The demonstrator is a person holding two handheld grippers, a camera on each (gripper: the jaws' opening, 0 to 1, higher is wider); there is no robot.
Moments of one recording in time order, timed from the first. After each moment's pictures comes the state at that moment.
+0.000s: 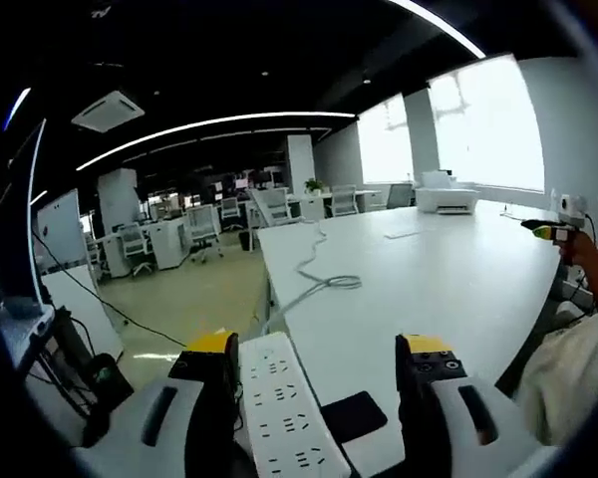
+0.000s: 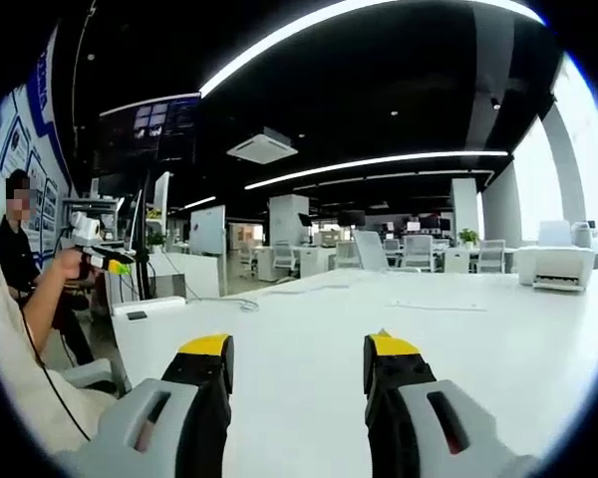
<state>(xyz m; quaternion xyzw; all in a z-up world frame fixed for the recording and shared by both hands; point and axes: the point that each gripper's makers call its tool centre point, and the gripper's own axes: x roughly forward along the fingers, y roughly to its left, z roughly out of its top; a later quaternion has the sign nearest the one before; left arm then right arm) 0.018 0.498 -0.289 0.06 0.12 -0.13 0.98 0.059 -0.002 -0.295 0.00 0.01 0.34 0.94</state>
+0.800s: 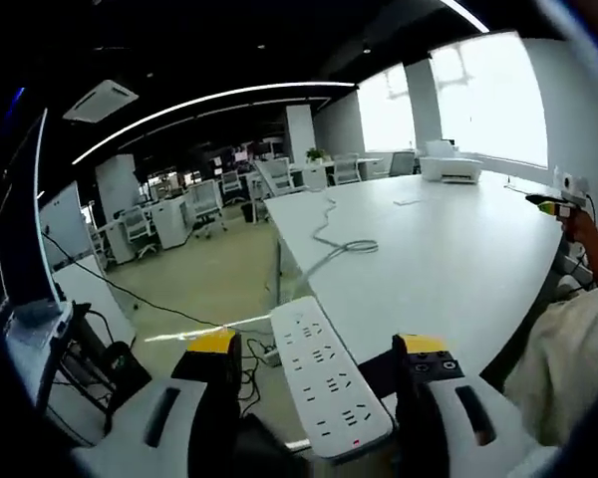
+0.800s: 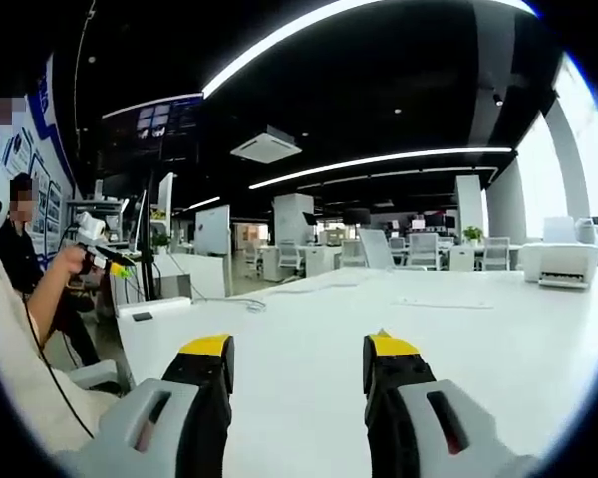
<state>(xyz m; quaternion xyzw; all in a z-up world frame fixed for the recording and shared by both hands) 0.005 0.540 -0.299 0.09 0.19 -0.12 0.97 0.055 0.006 -0.296 0.01 0.02 0.36 0.93</state>
